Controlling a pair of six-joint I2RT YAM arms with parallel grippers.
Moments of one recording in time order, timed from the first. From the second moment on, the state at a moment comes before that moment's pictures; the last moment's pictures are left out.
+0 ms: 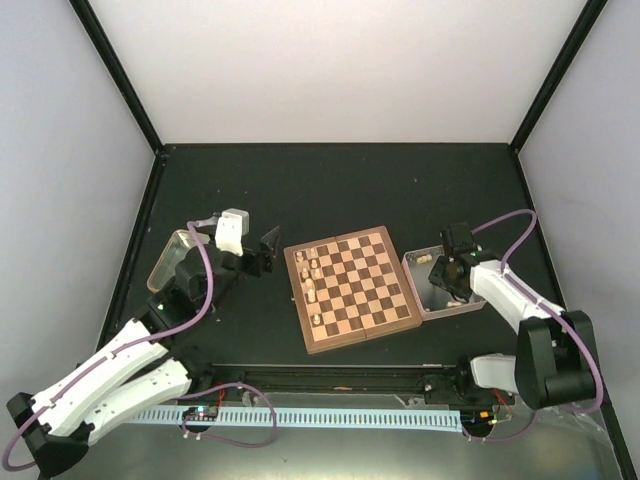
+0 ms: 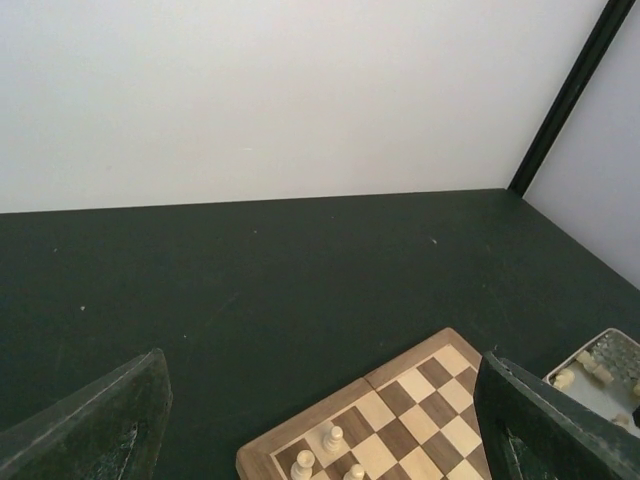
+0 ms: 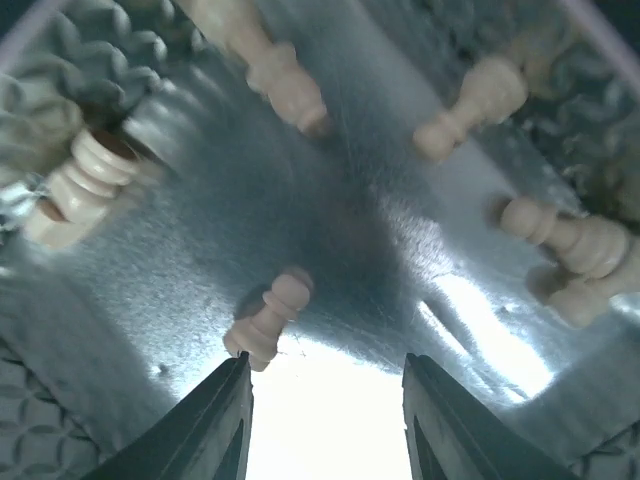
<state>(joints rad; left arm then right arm) -0.76 0.67 0.70 -0.22 -0.37 -0.29 0.20 1.25 0.68 -0.64 0.15 0.66</state>
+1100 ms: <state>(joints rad) -0.74 0.71 0.70 -0.21 -0.33 -0.29 0.18 1.50 0.78 -0.56 0.21 0.61</state>
